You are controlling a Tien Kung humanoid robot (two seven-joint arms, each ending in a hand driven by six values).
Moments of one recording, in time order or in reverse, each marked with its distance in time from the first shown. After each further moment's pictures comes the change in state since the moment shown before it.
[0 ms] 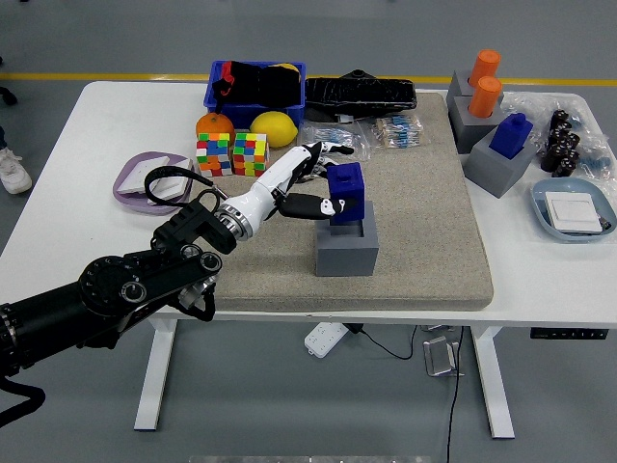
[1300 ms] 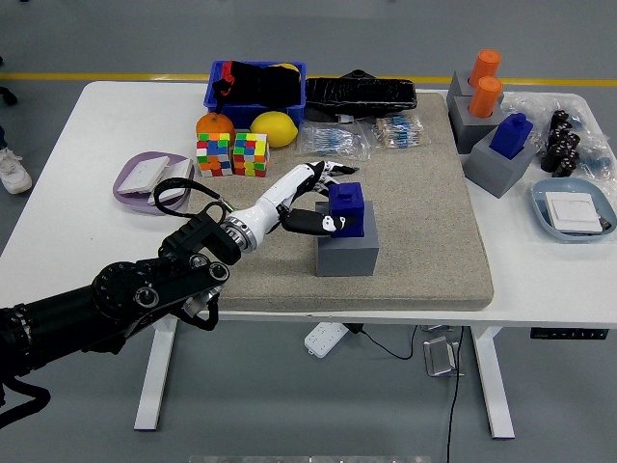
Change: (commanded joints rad) left arm -0.015 -0.034 0.080 0.071 -0.037 0.002 -0.013; right arm 0.001 -0.002 -0.012 0.000 0.009 0.000 0.004
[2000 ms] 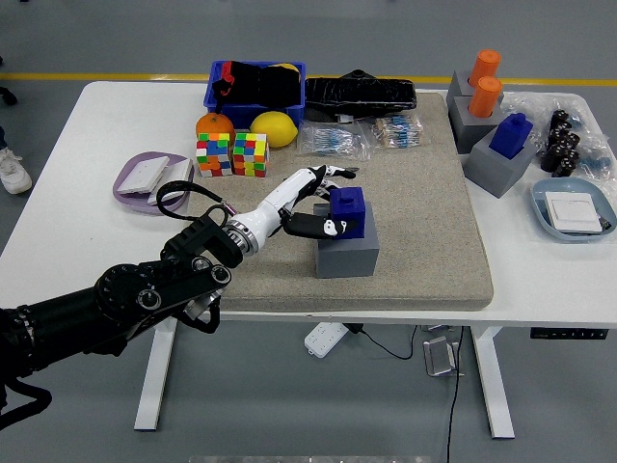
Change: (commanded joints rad) left arm 0.004 -0.007 0.011 0.010 -0.009 -0.003 -0.001; right arm -0.001 0.000 0.002 0.000 -0.002 0.000 0.000
